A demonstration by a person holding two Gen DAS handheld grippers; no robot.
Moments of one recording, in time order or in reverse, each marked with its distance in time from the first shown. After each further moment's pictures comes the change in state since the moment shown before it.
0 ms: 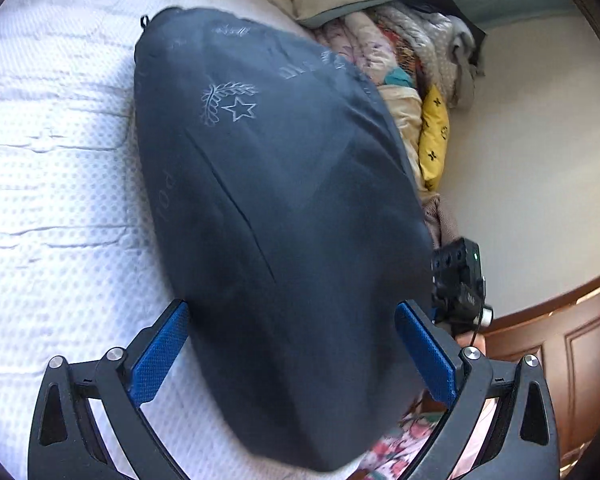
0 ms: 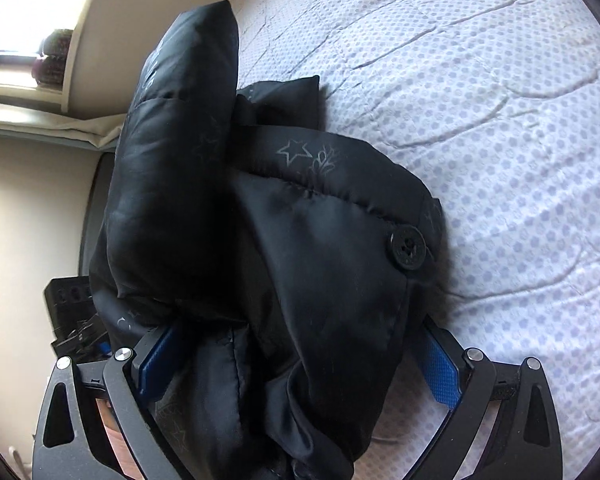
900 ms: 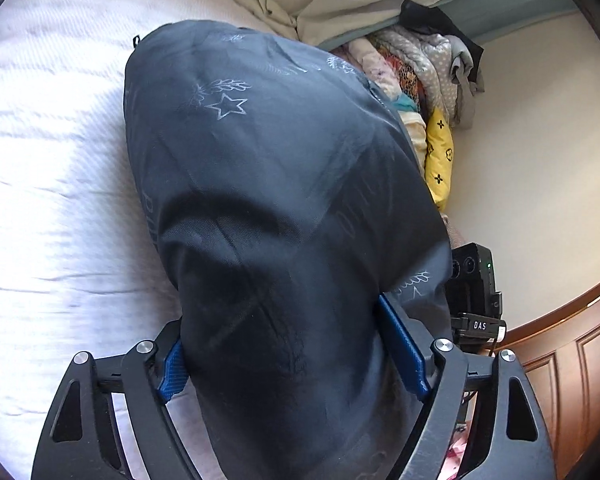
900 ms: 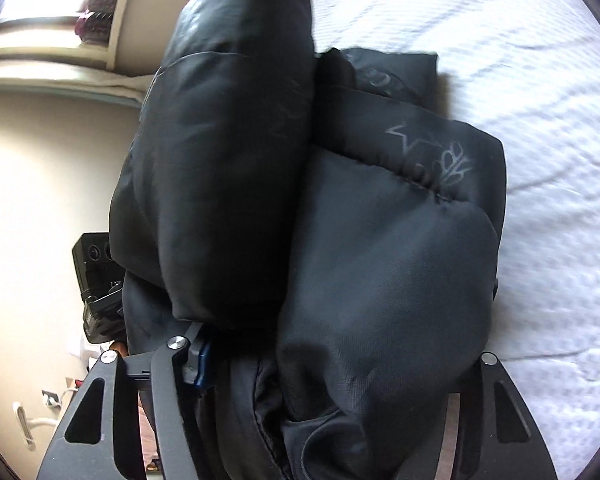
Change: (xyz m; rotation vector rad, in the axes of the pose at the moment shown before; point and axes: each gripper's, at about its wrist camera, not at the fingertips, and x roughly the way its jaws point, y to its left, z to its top) left arm -0.032 0.010 -0.012 0.047 -0.125 0.043; right arm 0.056 0.065 -0.002 -0.147 0.101 0.154
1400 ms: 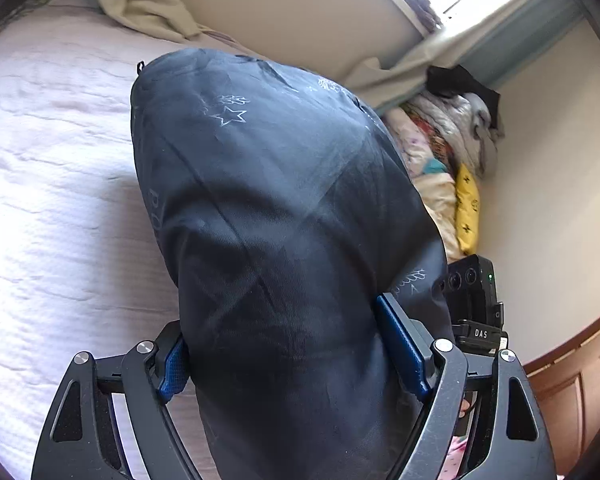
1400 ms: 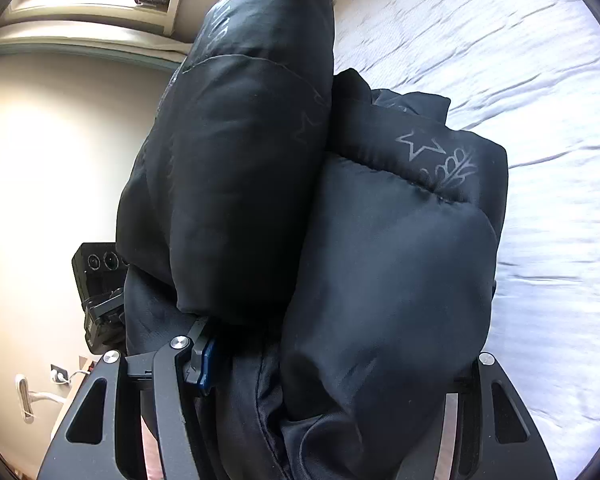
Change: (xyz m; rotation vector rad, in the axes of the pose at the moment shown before) left arm -0.134 0.055 -0.005 -0.014 -0.193 0.169; right arm 0.101 0.089 0.002 -0.113 0.023 0.155
